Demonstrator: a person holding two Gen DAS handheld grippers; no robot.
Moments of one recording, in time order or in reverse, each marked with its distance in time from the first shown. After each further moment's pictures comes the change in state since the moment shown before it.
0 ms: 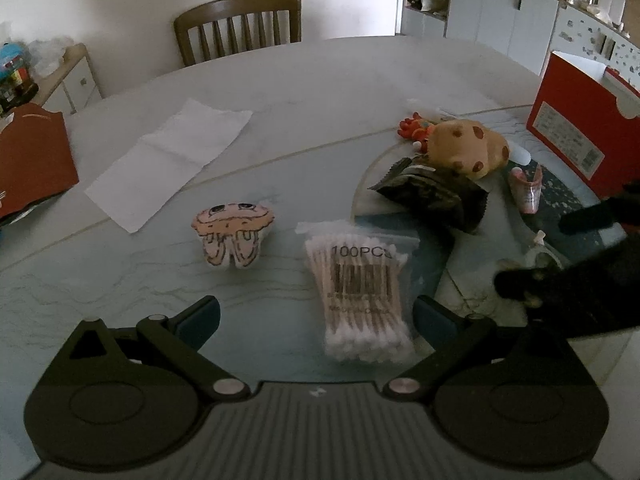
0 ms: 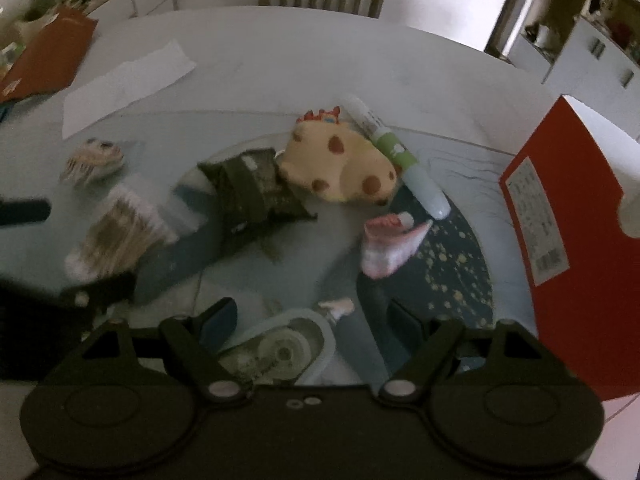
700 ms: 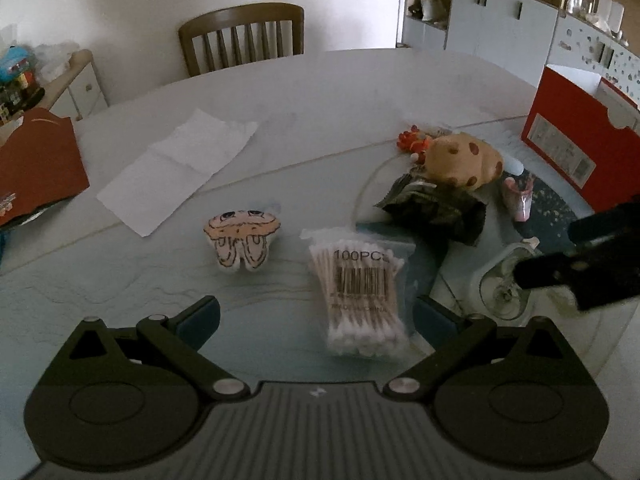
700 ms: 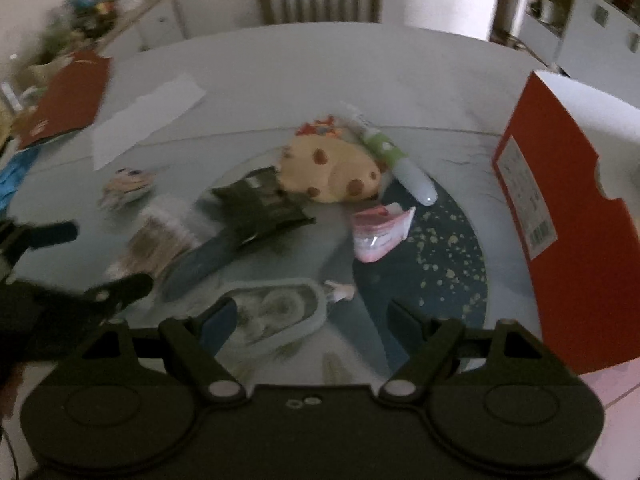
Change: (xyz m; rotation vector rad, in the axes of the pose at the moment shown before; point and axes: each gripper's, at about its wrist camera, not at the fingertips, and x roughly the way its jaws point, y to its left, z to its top) left arm -0.013 0.004 -0.002 -0.009 -0.026 0.001; right arm -0.013 -0.023 0.007 0.146 -0.004 0.114
